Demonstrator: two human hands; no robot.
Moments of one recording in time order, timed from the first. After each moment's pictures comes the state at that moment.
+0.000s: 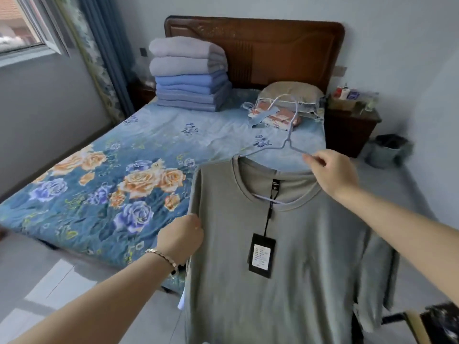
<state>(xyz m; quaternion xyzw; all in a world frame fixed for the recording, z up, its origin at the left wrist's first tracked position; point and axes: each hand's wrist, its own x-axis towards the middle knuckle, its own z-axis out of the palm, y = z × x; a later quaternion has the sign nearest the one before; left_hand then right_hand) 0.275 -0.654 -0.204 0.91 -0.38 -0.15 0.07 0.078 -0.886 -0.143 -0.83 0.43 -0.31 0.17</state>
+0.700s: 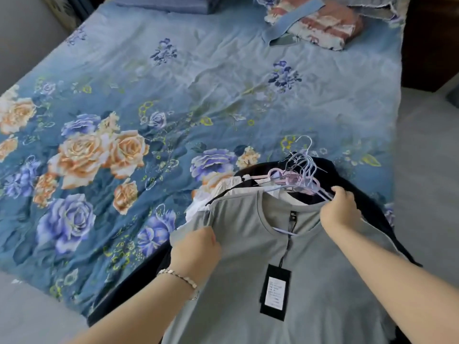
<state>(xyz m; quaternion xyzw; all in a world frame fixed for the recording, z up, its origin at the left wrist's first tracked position) 0.373 -0.982 -0.444 0.90 -0.30 -0.31 -0.02 0.206 -1.202 -0.526 -0.72 0.66 -0.02 0.19</state>
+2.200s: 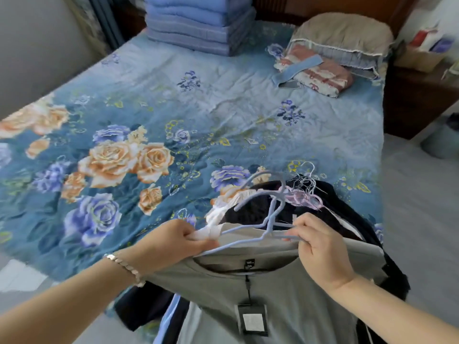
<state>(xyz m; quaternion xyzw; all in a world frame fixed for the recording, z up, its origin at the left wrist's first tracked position) 0.446 -0.873 -0.352 0.86 -0.36 -0.35 0.13 0.231 -1.038 -0.377 -0.90 0.23 -0.29 0.23</state>
